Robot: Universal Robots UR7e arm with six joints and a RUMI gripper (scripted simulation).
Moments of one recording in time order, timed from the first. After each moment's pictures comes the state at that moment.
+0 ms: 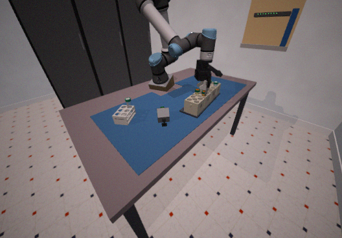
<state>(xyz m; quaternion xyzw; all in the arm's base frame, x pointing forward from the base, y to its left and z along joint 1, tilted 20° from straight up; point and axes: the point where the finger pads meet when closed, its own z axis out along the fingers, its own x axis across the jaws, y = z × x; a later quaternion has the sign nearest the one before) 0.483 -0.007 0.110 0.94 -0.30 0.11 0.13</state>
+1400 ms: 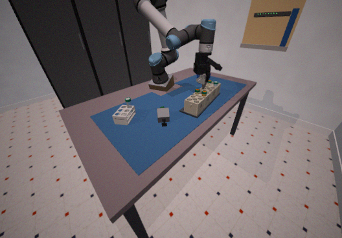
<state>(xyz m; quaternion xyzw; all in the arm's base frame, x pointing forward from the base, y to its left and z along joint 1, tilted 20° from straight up) 0.473 -0.005 0.151 0.94 -0.30 0.11 0.13</state>
